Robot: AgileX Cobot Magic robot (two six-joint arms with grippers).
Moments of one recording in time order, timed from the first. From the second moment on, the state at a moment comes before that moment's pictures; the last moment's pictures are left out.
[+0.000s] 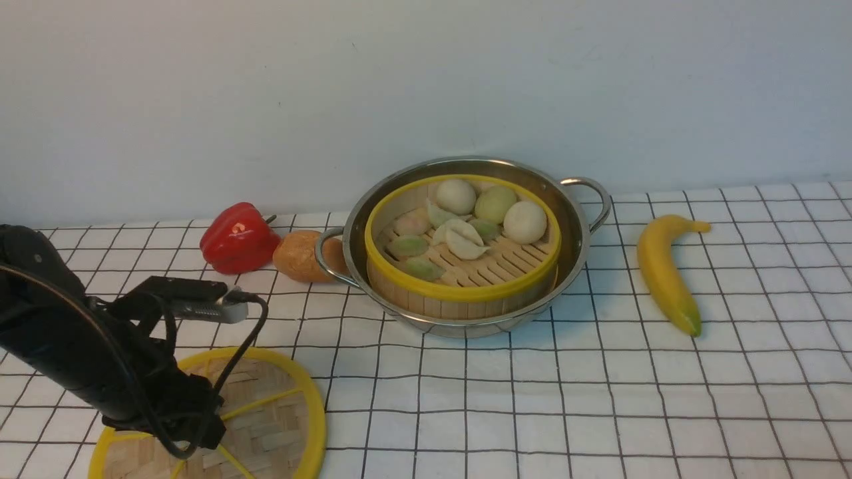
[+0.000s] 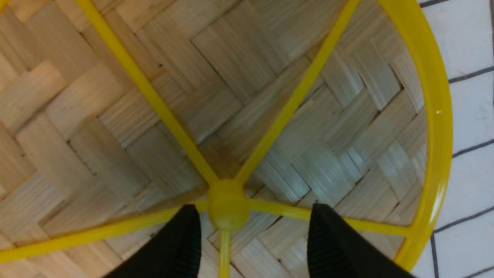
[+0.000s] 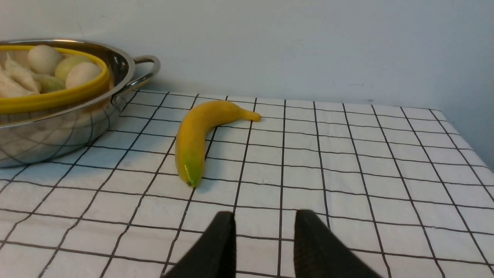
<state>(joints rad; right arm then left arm) -0.04 0.06 0.01 0.21 0.31 -0.16 0.10 1.67 -0.89 -0.34 0.85 0.62</state>
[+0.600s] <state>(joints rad) -0.04 0.06 0.01 0.21 0.31 -0.16 0.09 1.59 -1.02 -0.15 0.96 0.48</state>
